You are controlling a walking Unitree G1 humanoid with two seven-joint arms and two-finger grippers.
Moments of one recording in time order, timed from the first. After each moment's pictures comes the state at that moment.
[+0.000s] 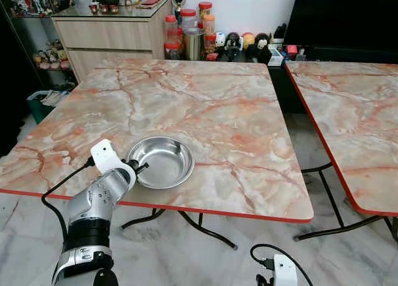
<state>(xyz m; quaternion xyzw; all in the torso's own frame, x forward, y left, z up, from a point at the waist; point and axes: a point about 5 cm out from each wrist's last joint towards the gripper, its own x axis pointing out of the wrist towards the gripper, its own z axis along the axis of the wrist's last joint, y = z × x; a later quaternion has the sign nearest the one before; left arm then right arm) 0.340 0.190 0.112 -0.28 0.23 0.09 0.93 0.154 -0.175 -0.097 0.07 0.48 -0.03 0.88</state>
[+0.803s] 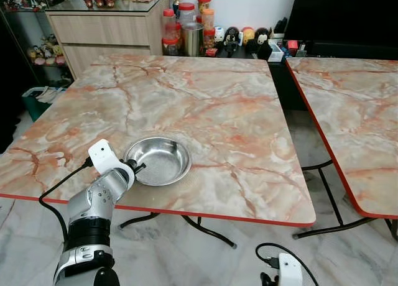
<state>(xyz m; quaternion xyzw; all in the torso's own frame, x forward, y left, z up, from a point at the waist) 0.340 0.192 0.112 -0.28 0.24 0.11 0.92 0.168 -0.175 -0.091 0.08 0.46 -0.03 0.89</state>
